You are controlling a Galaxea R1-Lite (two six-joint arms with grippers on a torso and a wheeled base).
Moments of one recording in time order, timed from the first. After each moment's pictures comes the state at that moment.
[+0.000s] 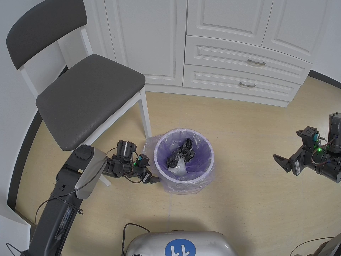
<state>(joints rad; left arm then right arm) -0.26 2.92 -1.97 -0.19 -0.55 0.52 0.28 1.35 -0.55 -0.44 -0.18 -0.48</state>
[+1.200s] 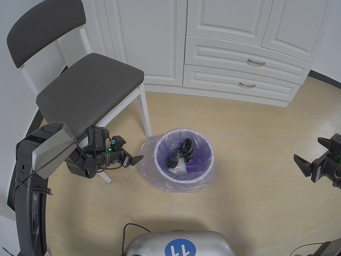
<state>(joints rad) -0.18 2.49 -1.25 -0.80 -0.38 0.39 0.23 1.08 -0.40 -0.45 -0.18 -0.29</state>
